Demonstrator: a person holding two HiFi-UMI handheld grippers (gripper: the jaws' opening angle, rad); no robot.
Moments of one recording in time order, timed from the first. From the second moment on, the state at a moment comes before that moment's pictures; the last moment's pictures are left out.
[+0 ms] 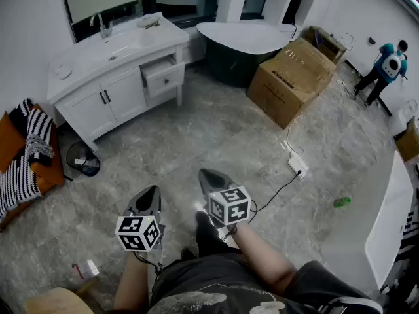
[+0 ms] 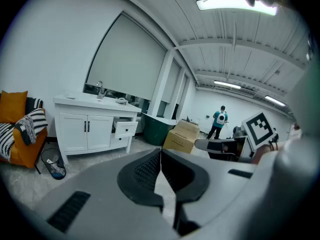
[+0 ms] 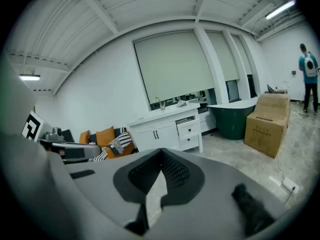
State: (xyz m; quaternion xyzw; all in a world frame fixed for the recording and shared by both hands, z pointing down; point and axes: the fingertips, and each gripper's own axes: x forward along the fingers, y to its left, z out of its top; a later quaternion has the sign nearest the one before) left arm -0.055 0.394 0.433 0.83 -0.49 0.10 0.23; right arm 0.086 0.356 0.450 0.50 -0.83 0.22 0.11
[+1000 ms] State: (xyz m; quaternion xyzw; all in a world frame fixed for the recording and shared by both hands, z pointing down) left arm -0.045 0.312 0.439 0.82 -0.52 0.11 0.24; right arm 0.123 0.261 0.466 0.50 -0.82 0.27 0.08
